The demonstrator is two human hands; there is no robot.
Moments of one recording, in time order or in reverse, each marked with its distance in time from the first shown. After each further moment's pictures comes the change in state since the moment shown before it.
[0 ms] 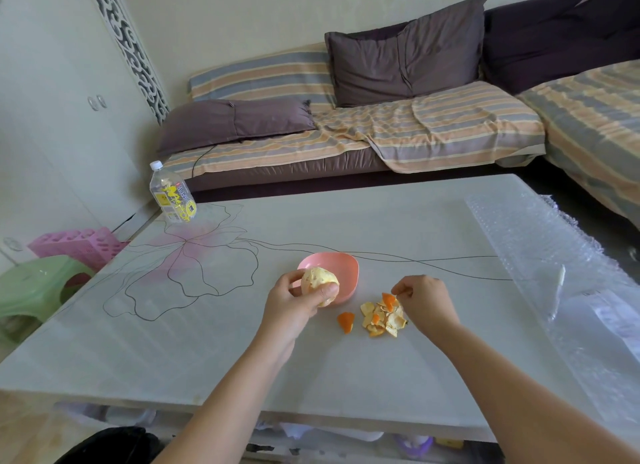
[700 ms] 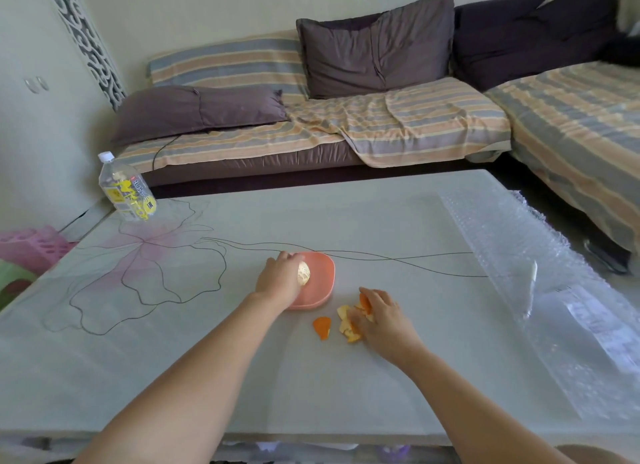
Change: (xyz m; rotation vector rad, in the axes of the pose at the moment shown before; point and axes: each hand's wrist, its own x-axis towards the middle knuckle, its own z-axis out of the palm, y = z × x) left_hand 0.131 -0.030 0.025 1.347 -0.115 0.348; right_hand -0.012 0.010 0.037 0.007 -0.175 -0.026
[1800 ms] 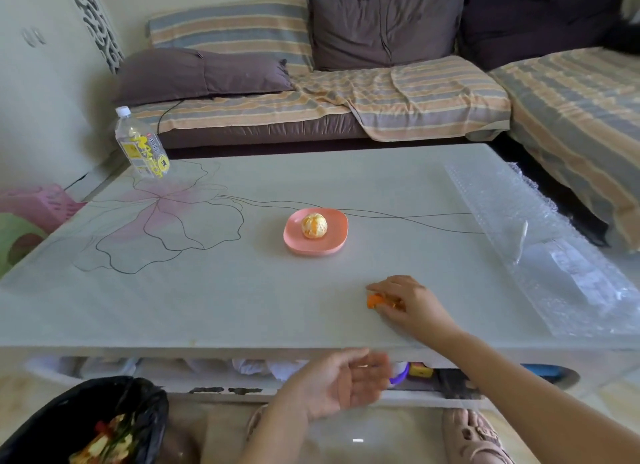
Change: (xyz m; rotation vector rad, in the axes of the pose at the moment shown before) left_hand -0.219 0.031 0.059 -1.876 -1.004 -0.472; right_hand -0.079 0.017 0.000 -0.120 0.054 -0.318
